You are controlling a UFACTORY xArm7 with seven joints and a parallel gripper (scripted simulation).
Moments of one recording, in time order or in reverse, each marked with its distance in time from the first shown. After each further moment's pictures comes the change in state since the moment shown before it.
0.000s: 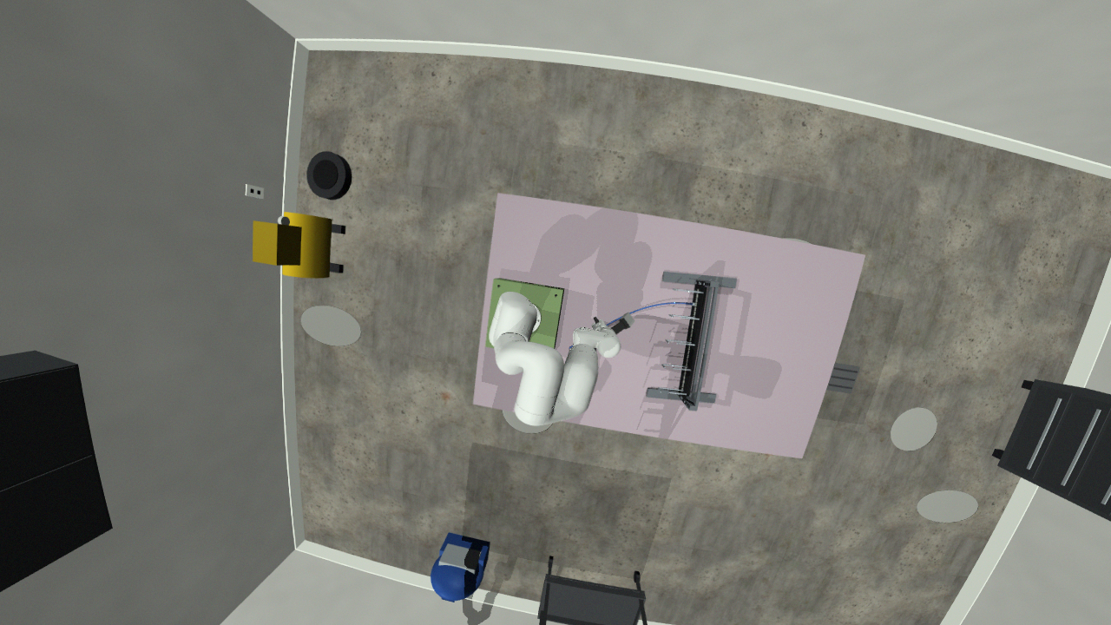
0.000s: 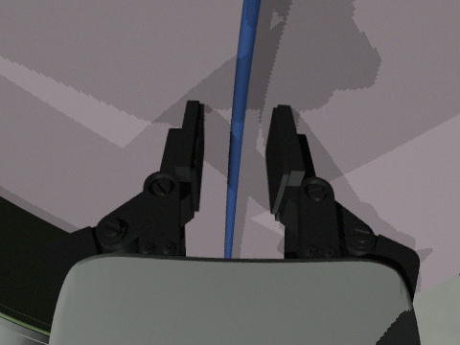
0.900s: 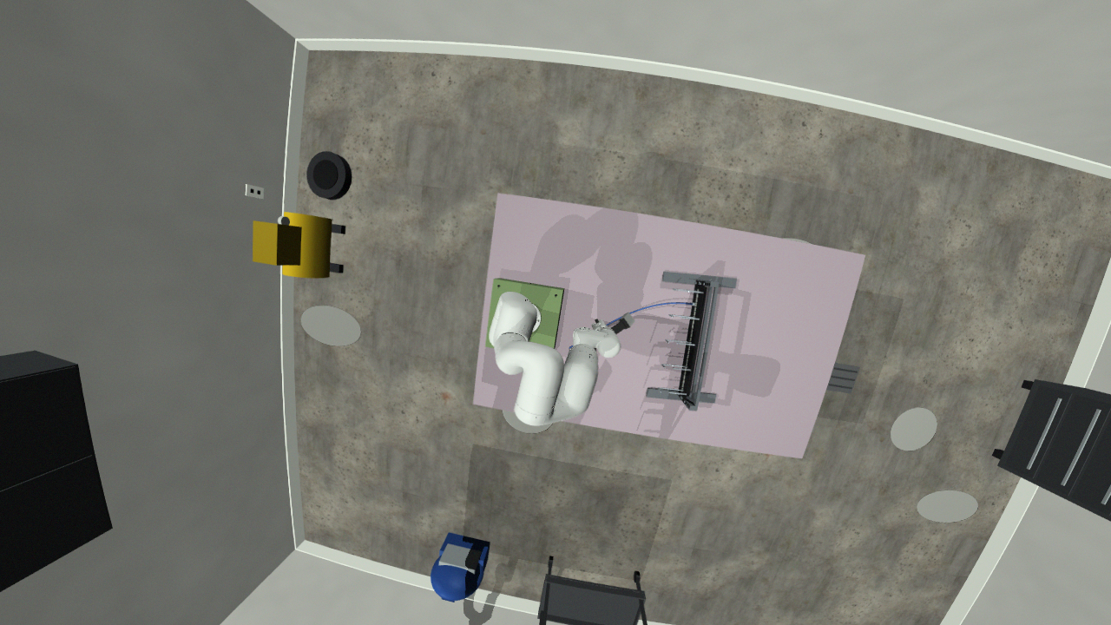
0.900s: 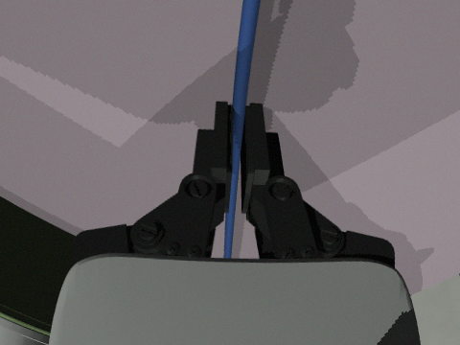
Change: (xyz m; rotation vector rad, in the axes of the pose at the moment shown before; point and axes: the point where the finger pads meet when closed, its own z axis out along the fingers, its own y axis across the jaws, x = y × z) arm 0.000 0.000 0.000 0.000 0.000 0.000
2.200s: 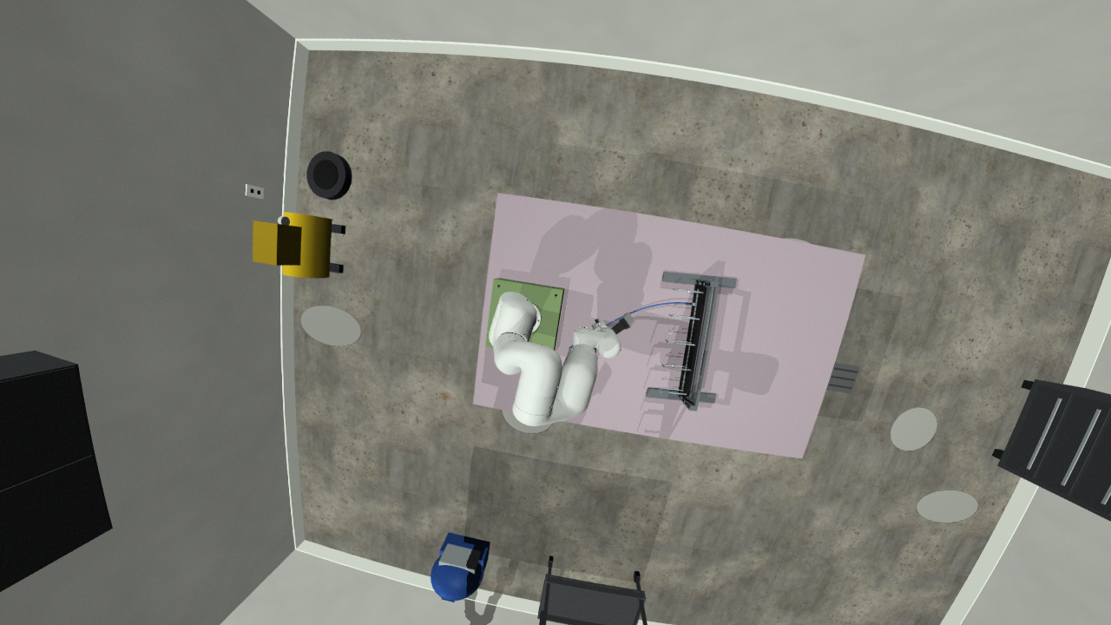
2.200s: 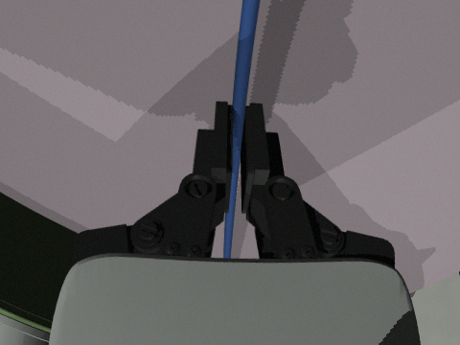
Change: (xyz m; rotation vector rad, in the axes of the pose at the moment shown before) arm 0.000 0.000 -0.003 0.000 0.000 0.000
